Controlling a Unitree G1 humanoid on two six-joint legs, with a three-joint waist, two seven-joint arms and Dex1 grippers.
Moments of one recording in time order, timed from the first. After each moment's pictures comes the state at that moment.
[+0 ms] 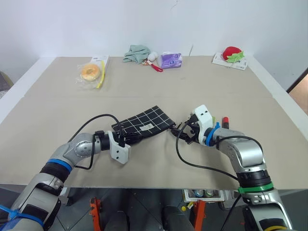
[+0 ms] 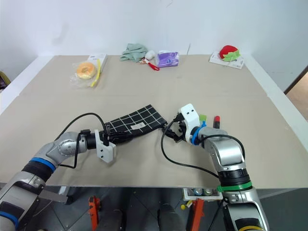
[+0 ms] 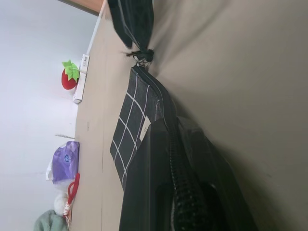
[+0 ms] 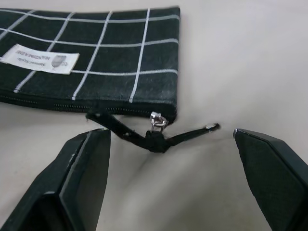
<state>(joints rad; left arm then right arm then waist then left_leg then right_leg) -0.61 0.61 -0.38 0.60 0.44 -1.02 -0.49 -0.51 -0.45 0.05 -0.05 0.25 0.85 0.60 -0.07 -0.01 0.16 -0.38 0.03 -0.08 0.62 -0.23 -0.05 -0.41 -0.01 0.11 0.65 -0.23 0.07</state>
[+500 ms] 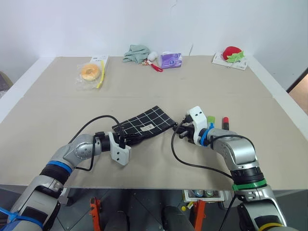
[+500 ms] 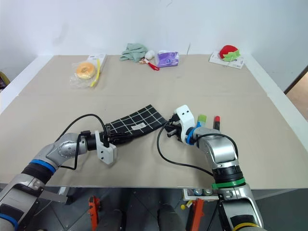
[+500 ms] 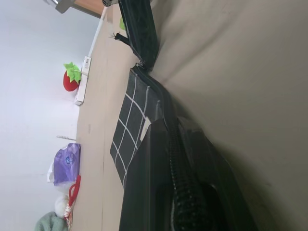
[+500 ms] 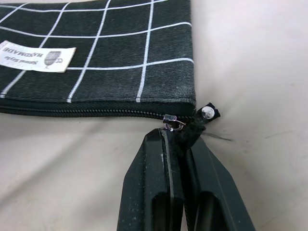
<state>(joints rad) -0.59 0.61 -0.38 0.56 0.44 -1.00 -0.49 -0.53 -0.44 0.09 -0.03 0.25 0.88 0.61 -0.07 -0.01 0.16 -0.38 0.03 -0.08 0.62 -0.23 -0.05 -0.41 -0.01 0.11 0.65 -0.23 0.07</state>
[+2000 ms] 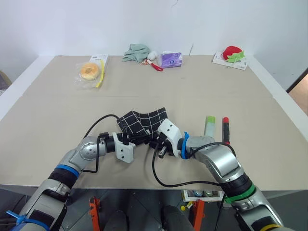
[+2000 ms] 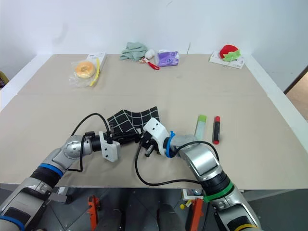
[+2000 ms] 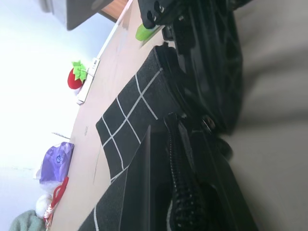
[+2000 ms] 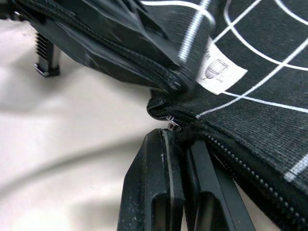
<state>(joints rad) -0.55 0.53 -0.35 0.53 0.31 -0.93 -0.57 -0.51 -0.42 0.34 -0.22 0.23 0.89 0.65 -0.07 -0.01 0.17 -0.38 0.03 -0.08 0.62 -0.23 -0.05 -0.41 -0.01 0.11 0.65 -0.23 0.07</state>
